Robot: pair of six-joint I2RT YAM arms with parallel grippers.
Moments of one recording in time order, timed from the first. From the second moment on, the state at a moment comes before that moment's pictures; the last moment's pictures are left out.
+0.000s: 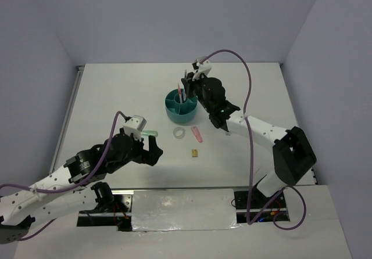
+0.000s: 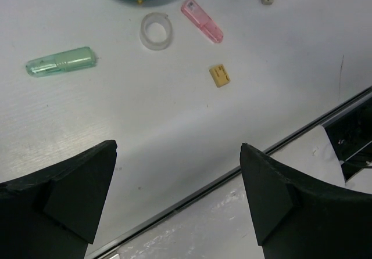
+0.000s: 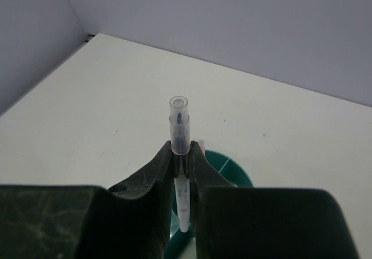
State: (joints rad) left arm -0.98 0.69 0.80 -0.64 -0.32 -0.56; right arm 0.68 1.51 1.07 0.43 0.20 0.12
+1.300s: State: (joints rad) left arm -1.03 0.98 0.76 -0.60 -0.50 -0.84; right arm 0.63 1.40 0.91 0.44 0.07 0.22
